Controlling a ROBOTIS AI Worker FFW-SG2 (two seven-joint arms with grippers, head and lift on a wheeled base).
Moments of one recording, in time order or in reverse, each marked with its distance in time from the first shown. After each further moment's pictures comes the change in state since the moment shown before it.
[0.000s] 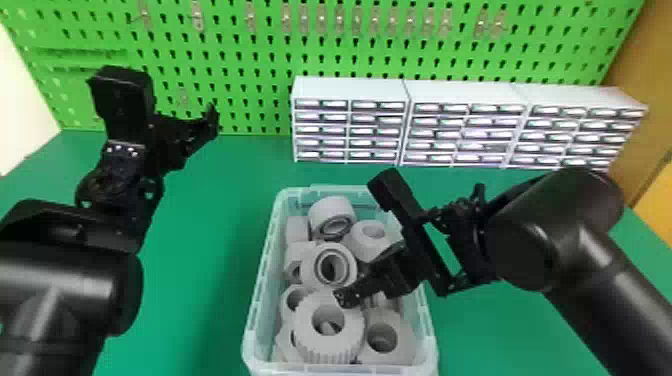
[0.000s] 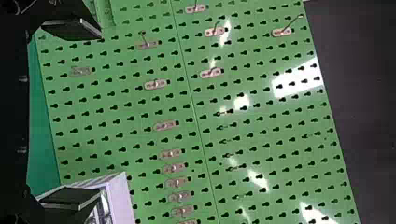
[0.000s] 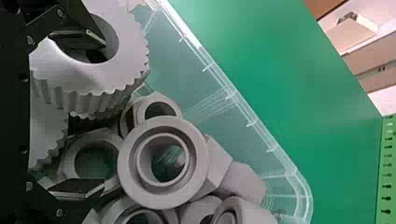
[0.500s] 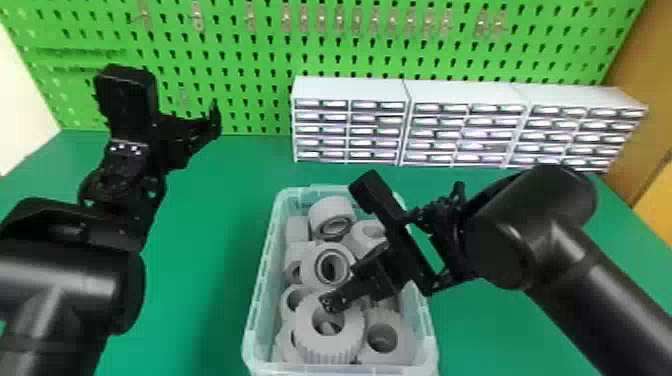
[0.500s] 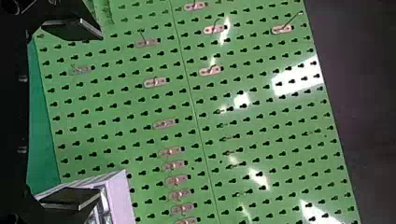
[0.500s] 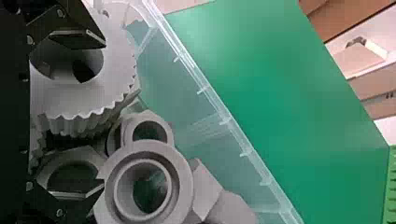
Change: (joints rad) left arm -0.003 0.000 -0.007 0.000 -0.003 0.006 0.000; right arm -0.049 0.007 0.085 0.048 0.008 -0.051 0.064
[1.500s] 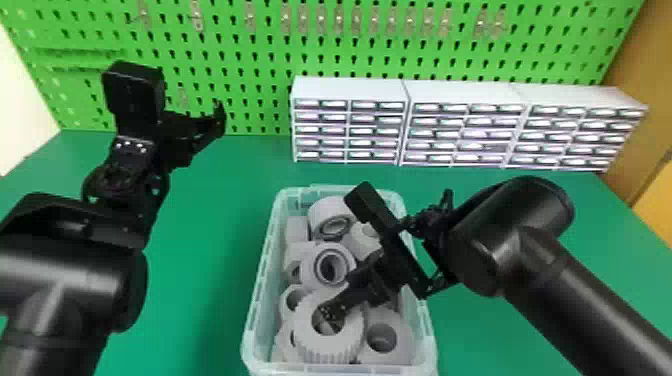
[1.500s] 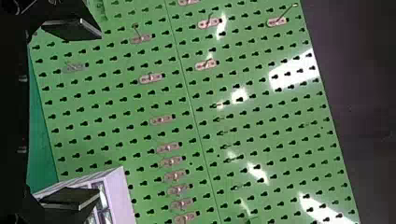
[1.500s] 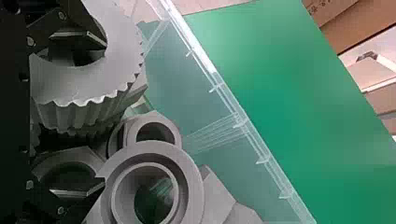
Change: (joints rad) left arm -0.013 0.016 -0.025 0.002 -0.008 0.002 0.000; right arm -0.015 0.025 0.054 0.124 0.139 -0.096 0.176
